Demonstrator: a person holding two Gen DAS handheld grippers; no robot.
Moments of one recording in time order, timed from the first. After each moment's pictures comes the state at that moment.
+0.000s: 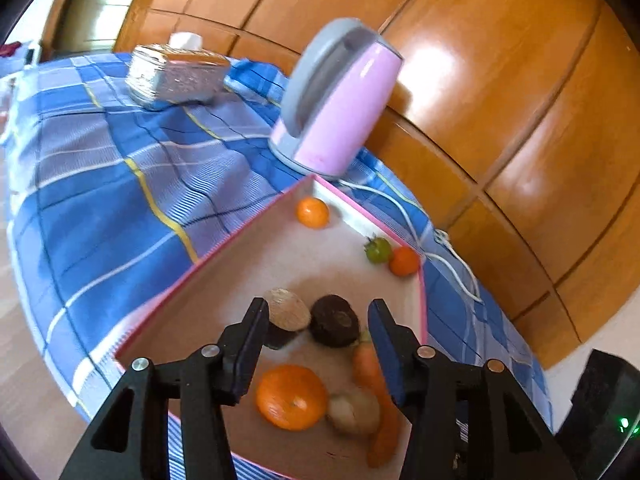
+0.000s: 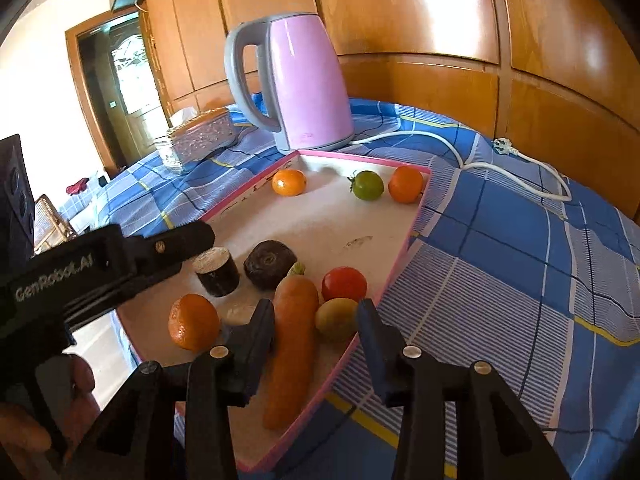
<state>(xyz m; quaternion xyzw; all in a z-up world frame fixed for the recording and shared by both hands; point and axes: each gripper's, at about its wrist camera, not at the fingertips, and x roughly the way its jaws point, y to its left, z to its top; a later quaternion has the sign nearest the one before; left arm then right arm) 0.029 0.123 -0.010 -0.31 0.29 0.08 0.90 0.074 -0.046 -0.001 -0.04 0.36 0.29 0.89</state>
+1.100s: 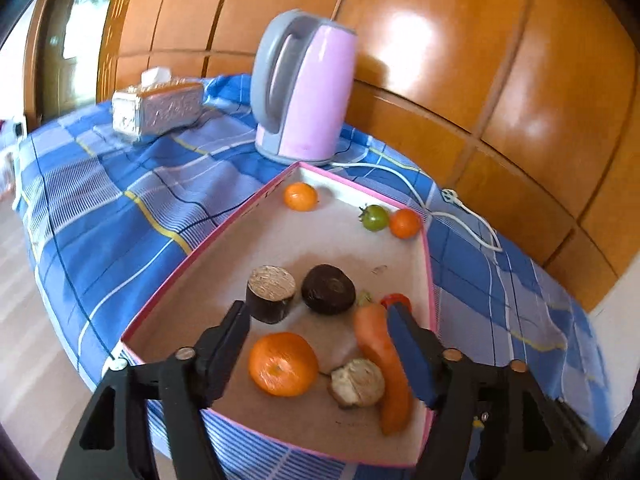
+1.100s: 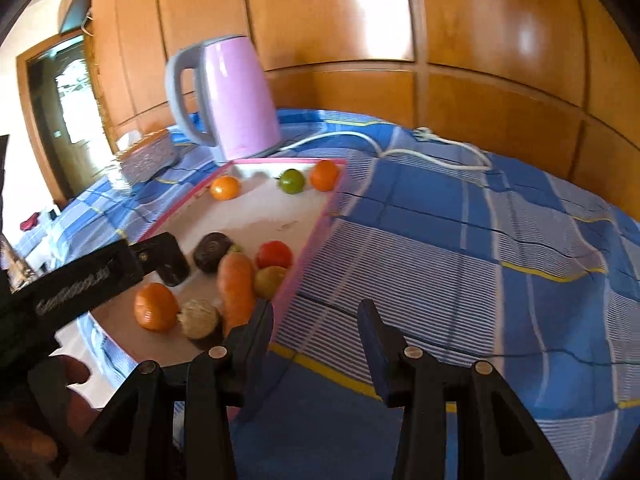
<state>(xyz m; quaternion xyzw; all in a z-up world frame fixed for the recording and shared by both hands) 0.022 0.076 -0.003 -0.18 0.32 0.09 0.93 0.040 -0.086 0.002 0.00 0.36 0.15 0.92</state>
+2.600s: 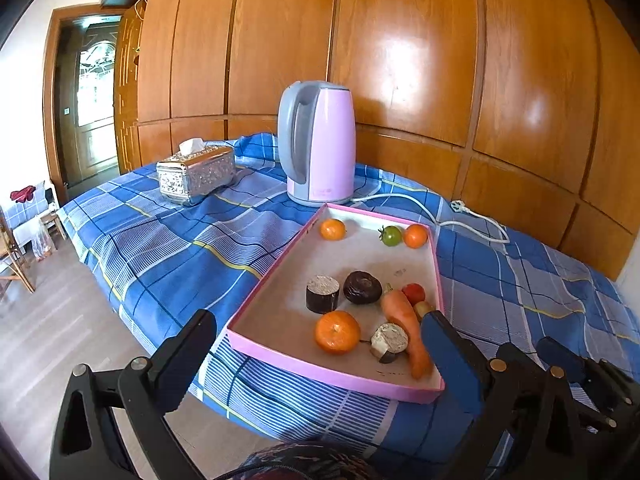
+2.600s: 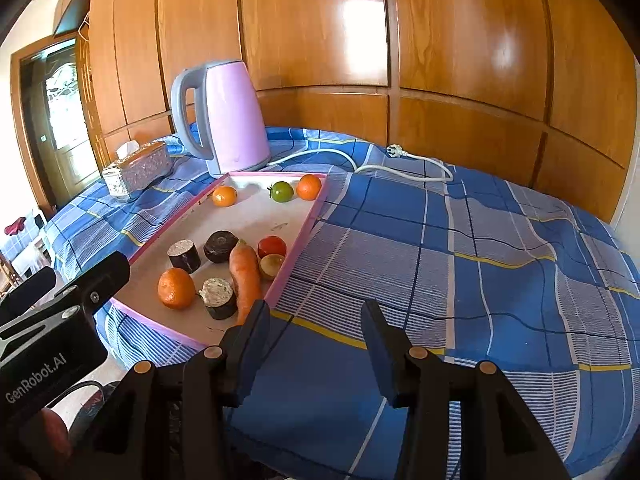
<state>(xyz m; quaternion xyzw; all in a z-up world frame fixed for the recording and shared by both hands) -0.061 0.062 0.034 -0.08 0.26 0.14 0.95 -0.018 -0.089 0.031 -0.02 0.33 0.12 0.94</state>
